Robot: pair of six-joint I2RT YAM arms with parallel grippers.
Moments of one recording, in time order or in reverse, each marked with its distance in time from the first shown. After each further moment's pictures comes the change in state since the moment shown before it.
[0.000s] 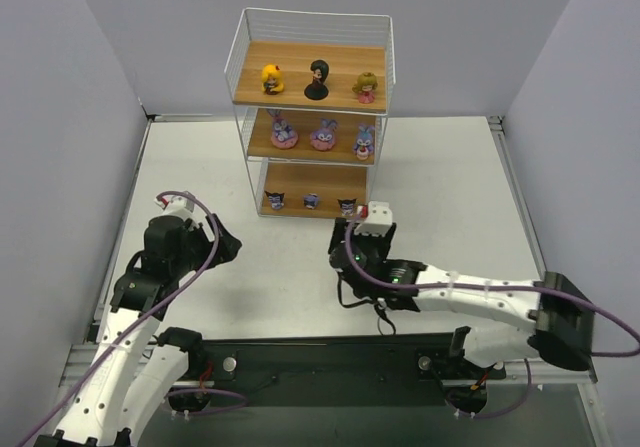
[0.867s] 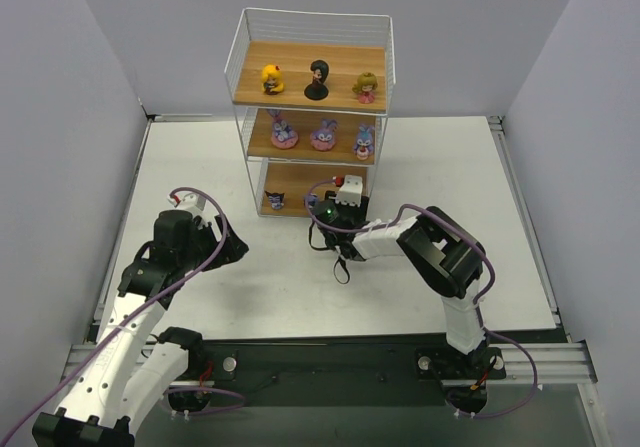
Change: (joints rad) left arm -0.013 0.085 0.000 0.002 0.059 0.001; right arm -0.336 0.648 0.254 0.319 -0.131 -0.110
